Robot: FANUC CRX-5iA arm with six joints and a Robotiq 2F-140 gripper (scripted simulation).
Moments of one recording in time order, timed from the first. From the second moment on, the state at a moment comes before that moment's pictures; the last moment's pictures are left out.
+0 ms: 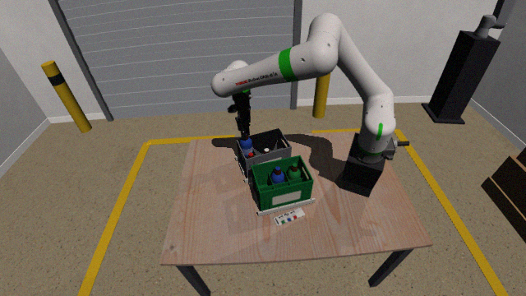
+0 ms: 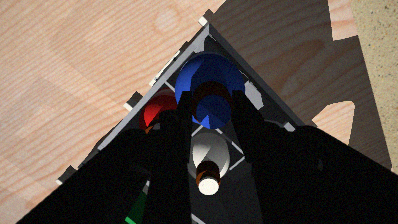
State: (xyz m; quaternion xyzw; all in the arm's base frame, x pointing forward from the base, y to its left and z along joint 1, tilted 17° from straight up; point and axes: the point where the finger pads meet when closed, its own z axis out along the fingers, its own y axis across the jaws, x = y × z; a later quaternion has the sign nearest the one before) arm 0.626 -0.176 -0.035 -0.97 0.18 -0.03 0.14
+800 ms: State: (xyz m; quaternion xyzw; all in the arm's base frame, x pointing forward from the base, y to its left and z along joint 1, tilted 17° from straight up) arm 0.622 -0.186 0.000 -0.97 0.18 -0.03 0.14
